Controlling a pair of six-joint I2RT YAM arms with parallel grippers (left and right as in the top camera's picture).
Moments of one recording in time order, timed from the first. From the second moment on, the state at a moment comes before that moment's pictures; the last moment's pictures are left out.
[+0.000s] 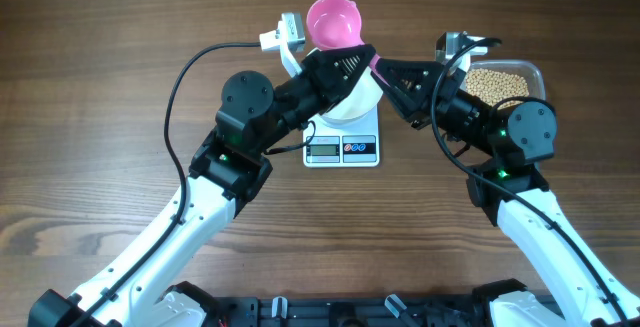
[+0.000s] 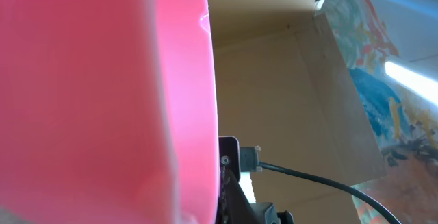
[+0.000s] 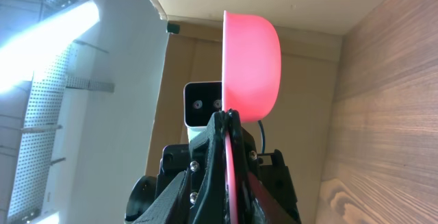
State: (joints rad) left arm -0.55 1.32 0.92 0.44 0.39 -1.30; right arm 0.23 1.23 0.66 0.86 -0.83 1.68
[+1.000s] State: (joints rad) left arm -0.55 1.32 0.92 0.45 0.36 -1.30; right arm 0.23 1.23 0.66 0.85 -0.80 1.67
